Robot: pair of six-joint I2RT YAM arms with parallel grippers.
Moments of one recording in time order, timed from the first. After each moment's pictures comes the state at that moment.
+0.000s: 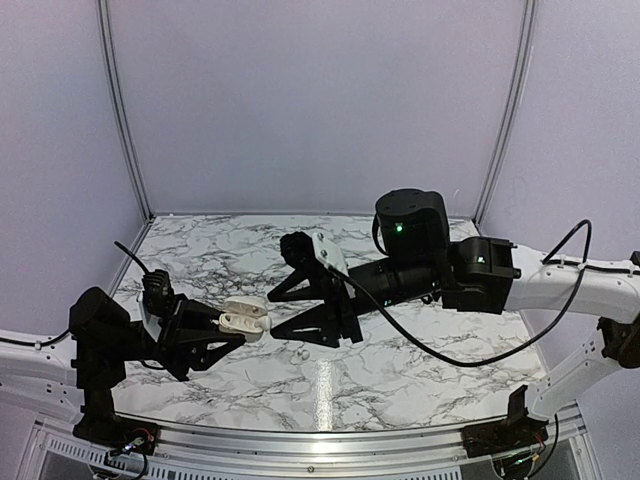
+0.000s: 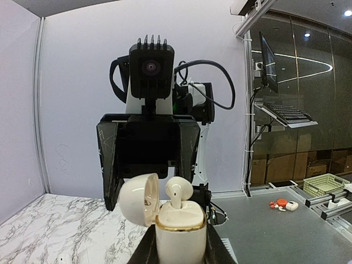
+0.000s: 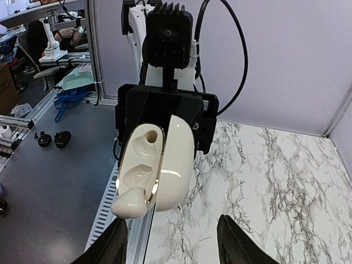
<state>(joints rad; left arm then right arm) -1.13 0.87 0.33 0.88 0.45 -0.14 1.21 1.40 1.27 -0.18 -0.47 -0.22</state>
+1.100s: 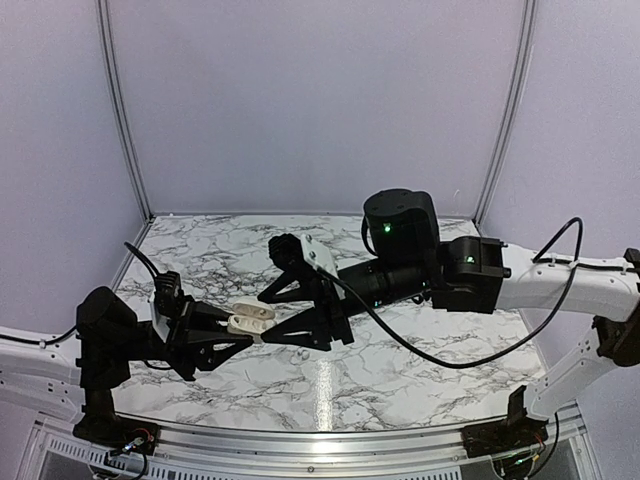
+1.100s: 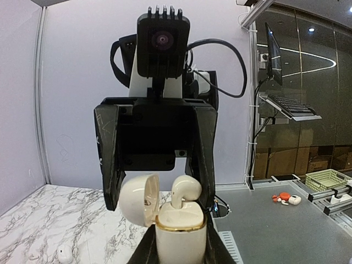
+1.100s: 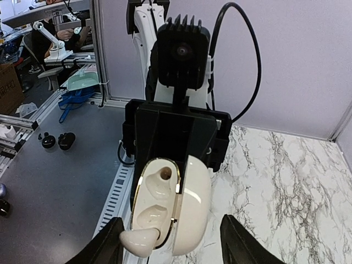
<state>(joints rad) -1.13 0.91 0.33 0.88 0.44 -0.13 1.22 1.44 1.30 -0.17 -0.49 -0.21</state>
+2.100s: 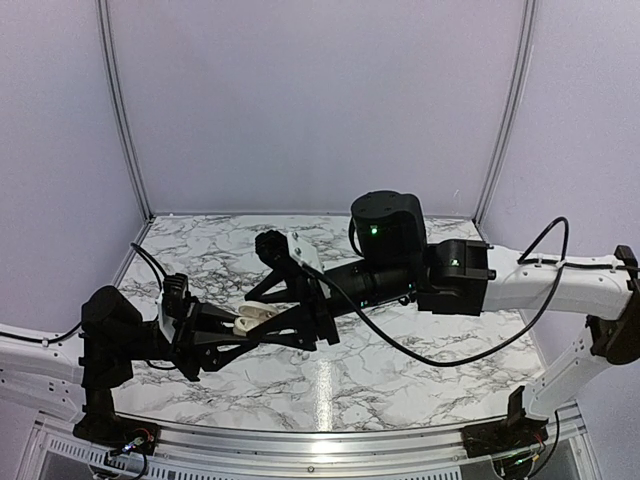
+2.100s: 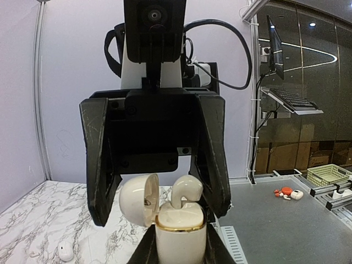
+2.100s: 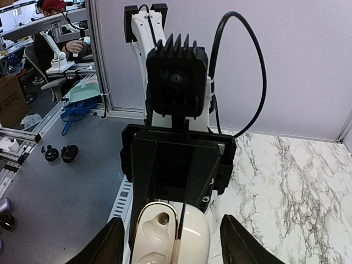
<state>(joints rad) -1.12 0.94 0.34 0.86 0.45 -0.11 1.23 1.49 1.32 -0.11 -0.49 -0.14</state>
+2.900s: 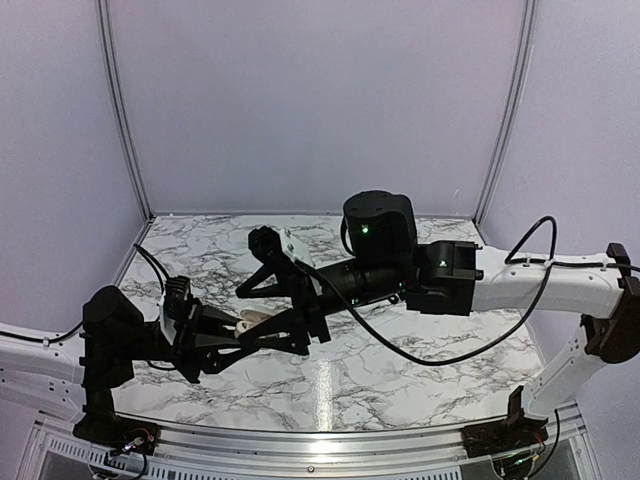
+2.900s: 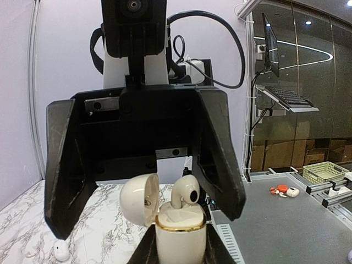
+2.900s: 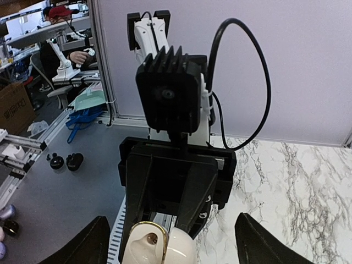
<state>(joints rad) -1.12 0.95 0.35 0.86 0.47 -0.11 1.22 1.53 1.33 -0.04 -0.53 -0.11</state>
